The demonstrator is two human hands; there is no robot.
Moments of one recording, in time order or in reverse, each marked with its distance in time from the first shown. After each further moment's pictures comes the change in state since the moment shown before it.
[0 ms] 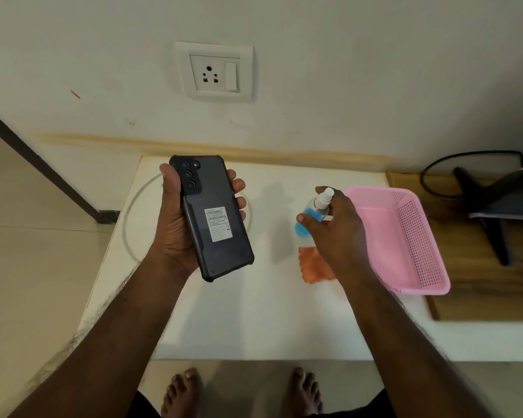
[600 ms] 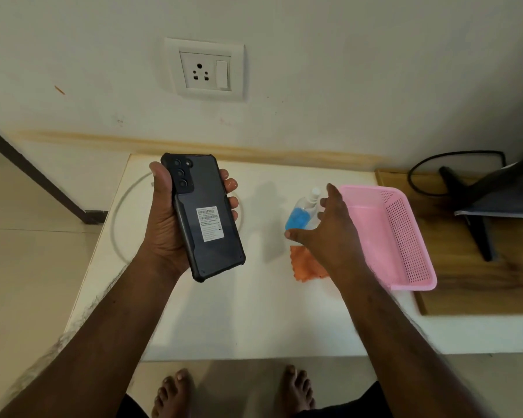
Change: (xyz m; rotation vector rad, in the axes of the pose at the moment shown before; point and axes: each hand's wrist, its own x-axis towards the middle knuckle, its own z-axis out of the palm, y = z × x) left_hand -0.002 0.001 0.005 0.031 0.015 0.001; right_hand -0.005 -0.015 -0.013 -0.182 -0.126 0.139
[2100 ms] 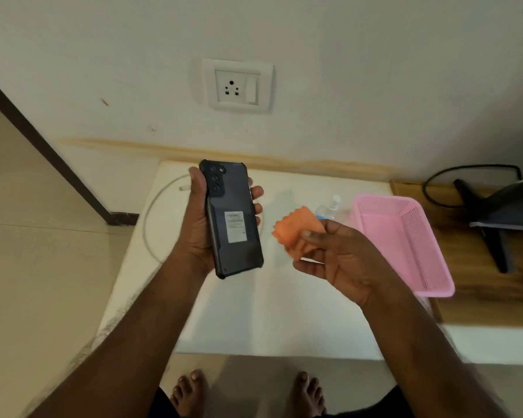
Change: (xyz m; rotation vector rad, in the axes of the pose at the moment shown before) left_hand -0.006 0.003 0.002 -0.034 0.057 -0.033; right_hand -0.053 -0.040 -0.025 1.032 -0.555 0.259
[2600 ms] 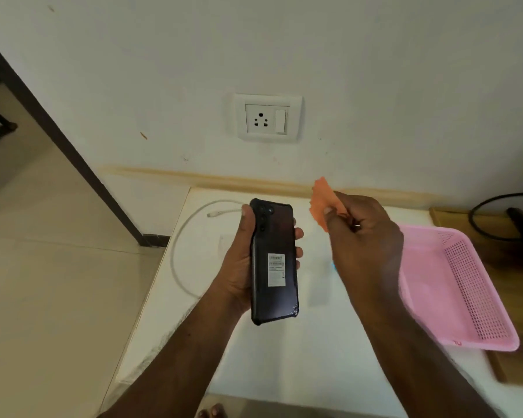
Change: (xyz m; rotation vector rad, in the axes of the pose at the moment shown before) left_hand 0.006 -0.015 0.006 -0.011 0.001 -0.095; right_hand 0.031 -0.024 0.057 -0.690 0.561 -0.811
